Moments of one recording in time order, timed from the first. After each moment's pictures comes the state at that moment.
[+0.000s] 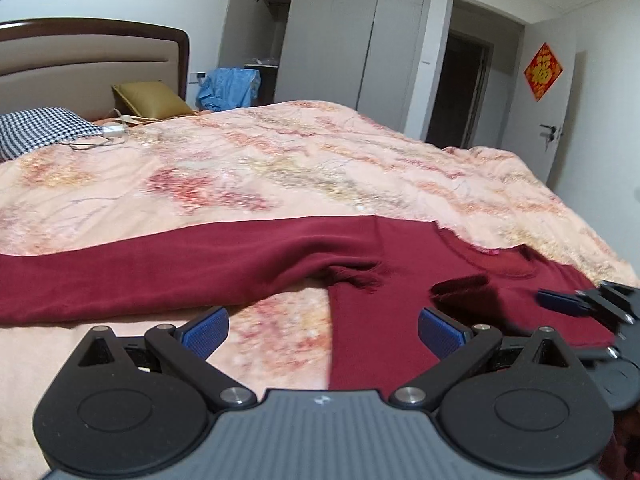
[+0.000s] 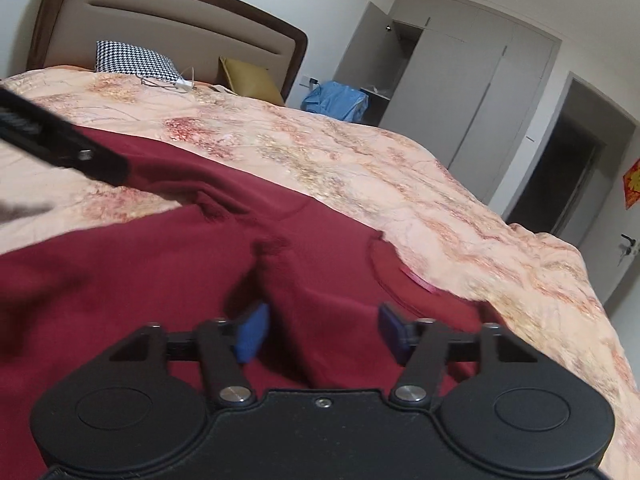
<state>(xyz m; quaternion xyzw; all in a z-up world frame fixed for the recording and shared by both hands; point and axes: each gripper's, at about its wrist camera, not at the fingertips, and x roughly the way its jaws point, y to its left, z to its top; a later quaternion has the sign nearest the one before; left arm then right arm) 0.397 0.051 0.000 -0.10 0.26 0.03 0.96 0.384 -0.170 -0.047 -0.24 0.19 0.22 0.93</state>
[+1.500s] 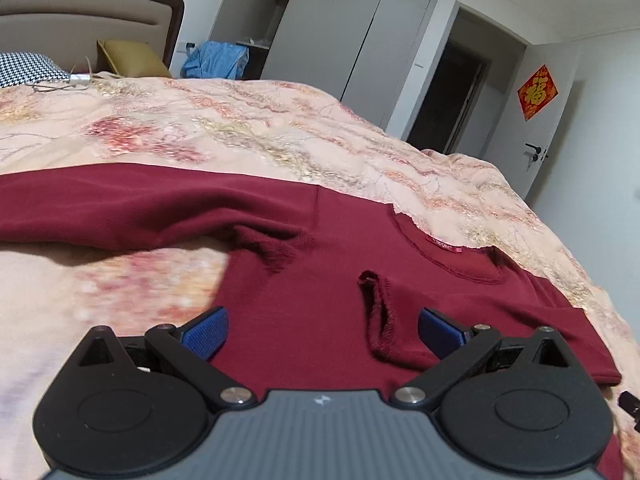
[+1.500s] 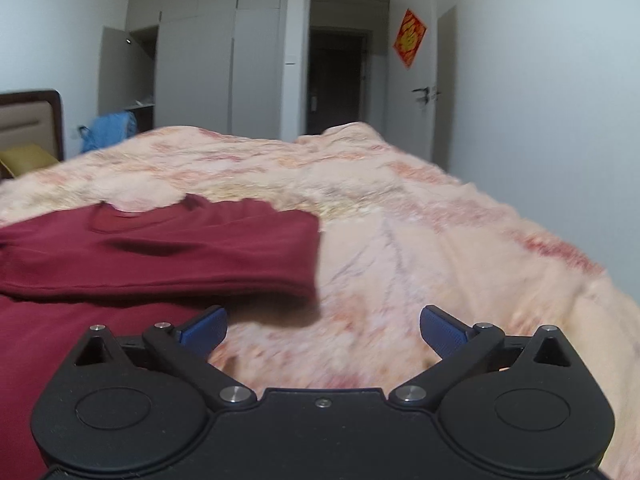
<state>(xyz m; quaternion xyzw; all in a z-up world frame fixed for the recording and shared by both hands) 0.435 0.005 -0.043 -0.17 0.27 0.01 0.95 0.341 -0.389 -0.082 0.00 0.21 -0.06 0.97</state>
